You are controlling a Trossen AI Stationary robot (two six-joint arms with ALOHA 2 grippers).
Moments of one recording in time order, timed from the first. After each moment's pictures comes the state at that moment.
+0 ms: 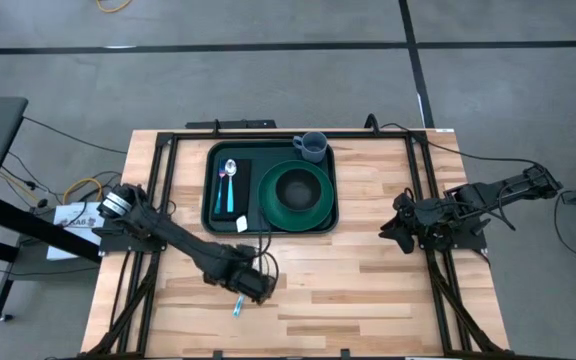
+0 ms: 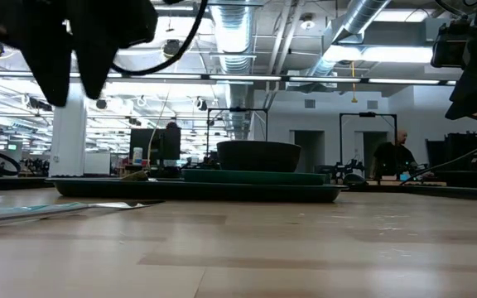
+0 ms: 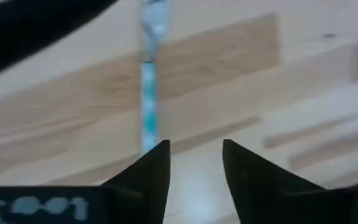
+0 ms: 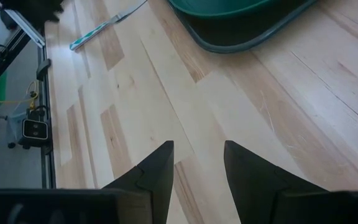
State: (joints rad) left arm -0.49 1.82 1.42 -0.97 -0.02 -1.80; right arm 0.31 0.44 0.43 -0.73 0.10 0.84
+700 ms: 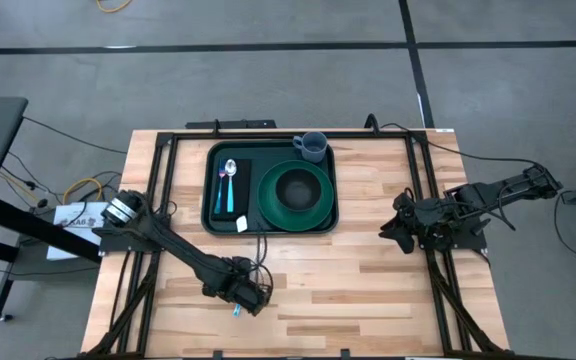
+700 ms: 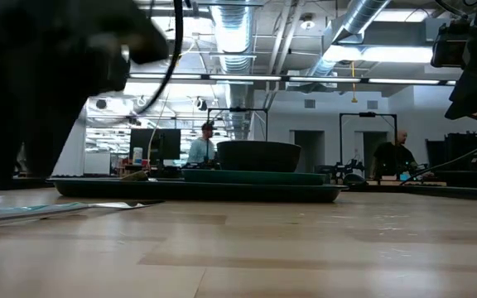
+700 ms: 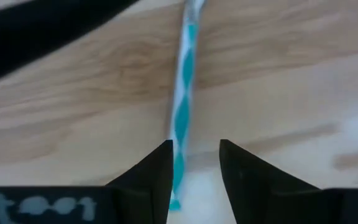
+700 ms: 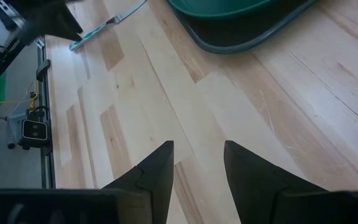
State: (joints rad) left arm -0.54 1.88 1.26 -0.77 0.02 -1.92; right arm 0.30 0.44 0.43 -0.73 0.10 0.84
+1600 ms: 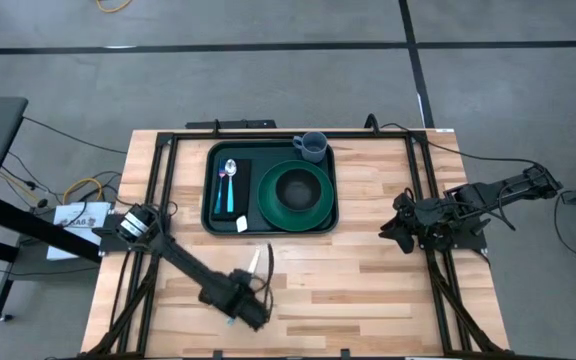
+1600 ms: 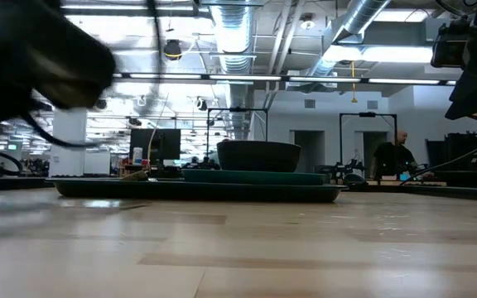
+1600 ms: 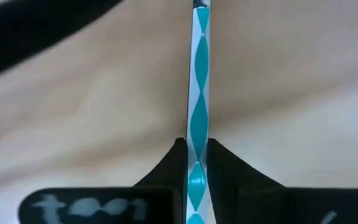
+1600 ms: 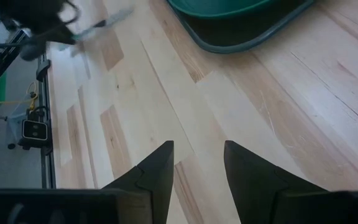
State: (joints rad) left arm -0.61 2.02 1.40 -0.94 0.11 -1.84; right arm 0.31 0.44 0.43 -0.73 0.11 0.84
